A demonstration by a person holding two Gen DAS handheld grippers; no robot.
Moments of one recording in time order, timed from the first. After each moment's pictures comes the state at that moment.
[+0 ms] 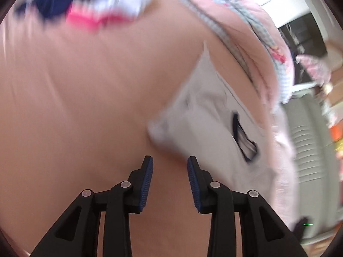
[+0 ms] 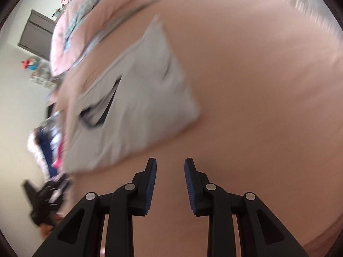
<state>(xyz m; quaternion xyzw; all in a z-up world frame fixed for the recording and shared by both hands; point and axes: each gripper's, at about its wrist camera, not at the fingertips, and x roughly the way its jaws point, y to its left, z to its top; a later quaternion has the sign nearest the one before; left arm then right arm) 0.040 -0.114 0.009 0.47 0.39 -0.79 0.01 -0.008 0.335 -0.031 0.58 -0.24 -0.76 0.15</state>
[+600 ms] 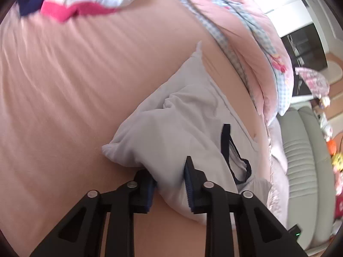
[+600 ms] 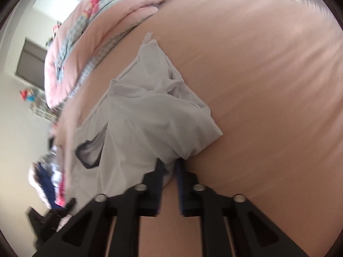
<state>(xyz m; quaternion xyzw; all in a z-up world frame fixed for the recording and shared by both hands) -0.003 -0.076 0.020 0.43 0.38 -0.82 0.04 -0.050 0.307 -0.040 0.50 -0.25 -0.82 0.07</state>
